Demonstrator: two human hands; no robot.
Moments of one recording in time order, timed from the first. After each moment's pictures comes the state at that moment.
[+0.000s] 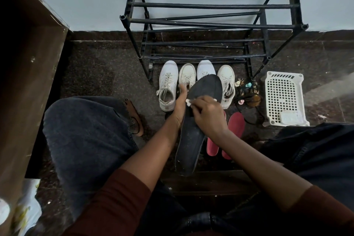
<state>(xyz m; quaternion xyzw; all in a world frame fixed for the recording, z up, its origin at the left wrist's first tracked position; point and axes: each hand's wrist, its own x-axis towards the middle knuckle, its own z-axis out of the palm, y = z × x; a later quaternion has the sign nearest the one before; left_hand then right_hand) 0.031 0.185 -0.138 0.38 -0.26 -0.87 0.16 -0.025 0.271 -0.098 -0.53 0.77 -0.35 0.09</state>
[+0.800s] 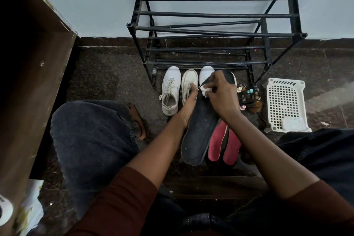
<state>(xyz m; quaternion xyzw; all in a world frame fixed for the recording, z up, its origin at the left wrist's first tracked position) 0.019 0.192 -0.102 0.36 -0.21 -0.91 0.06 -0.074 0.243 -0.076 -0.40 0.81 -0.39 0.20</state>
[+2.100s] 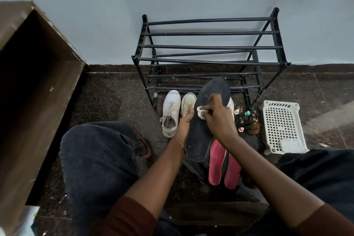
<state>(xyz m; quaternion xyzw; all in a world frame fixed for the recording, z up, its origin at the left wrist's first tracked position) 0.020 0.194 -0.103 0.28 -0.16 -0.94 0.13 -0.071 0.250 -0.055 -0.43 0.80 -0.38 0.20</state>
